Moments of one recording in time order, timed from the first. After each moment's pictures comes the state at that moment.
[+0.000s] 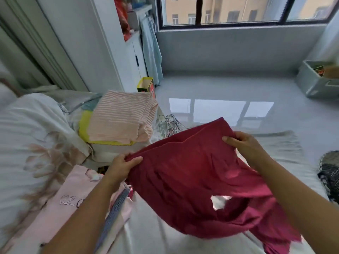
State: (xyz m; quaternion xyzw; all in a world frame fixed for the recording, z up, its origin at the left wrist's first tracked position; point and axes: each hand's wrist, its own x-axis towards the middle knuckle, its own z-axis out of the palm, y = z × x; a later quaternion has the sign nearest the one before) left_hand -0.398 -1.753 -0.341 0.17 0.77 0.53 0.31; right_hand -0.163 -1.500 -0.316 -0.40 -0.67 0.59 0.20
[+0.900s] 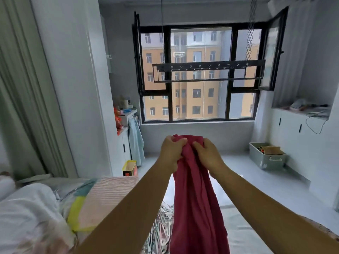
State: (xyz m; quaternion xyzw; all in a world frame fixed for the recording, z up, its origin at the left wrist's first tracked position) left_hand -0.236 -1.689 0.010 0.31 0.55 0.70 0.33; right_hand -0.144 -1.622 -0.013 -0.35 -0.74 0.41 0.41
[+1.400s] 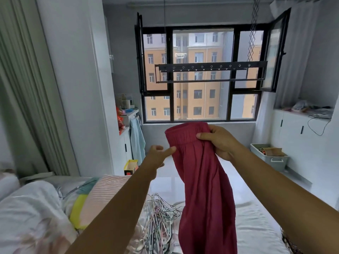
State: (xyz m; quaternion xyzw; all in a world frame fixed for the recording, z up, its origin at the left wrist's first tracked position) left_hand -0.284 -1.720 -0.018 0.34 0.66 0.61 0.28; right_hand -0.125 -1.614 0.031 -0.23 -0.63 0.64 0.36
